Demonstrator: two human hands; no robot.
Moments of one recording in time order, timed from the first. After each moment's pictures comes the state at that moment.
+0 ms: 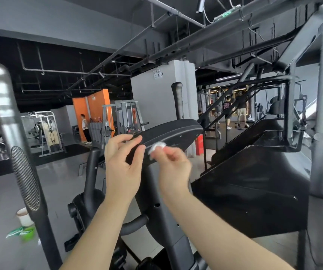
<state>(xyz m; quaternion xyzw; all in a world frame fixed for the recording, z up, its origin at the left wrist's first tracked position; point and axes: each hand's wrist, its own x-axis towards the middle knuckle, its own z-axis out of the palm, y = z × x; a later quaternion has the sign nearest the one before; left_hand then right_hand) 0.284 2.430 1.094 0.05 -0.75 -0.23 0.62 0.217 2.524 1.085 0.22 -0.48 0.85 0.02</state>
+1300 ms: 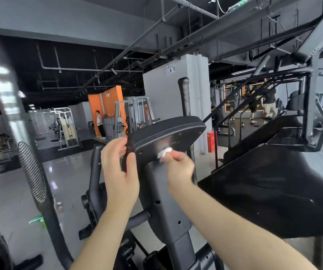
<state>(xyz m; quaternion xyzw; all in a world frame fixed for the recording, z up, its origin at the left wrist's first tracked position) 0.277 2.438 1.066 0.05 -0.70 -0.22 0.67 0.150 2.499 1.057 0.14 -0.51 0.85 -0.07</state>
